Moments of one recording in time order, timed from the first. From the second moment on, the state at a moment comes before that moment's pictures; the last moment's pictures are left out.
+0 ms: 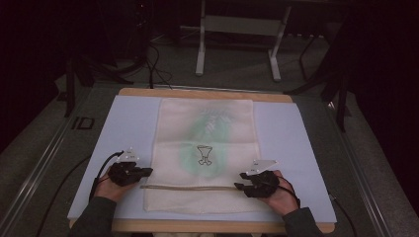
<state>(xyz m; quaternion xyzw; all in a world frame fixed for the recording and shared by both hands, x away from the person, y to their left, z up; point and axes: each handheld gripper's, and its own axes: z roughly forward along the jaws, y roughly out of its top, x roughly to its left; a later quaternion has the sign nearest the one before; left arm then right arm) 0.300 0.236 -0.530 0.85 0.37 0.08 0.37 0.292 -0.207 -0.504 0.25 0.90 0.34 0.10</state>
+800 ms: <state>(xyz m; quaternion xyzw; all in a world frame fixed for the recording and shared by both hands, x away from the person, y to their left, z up) 0.303 0.238 -0.533 0.84 0.38 0.06 0.38 0.284 -0.165 -0.499 0.19 0.92 0.34 0.09</state>
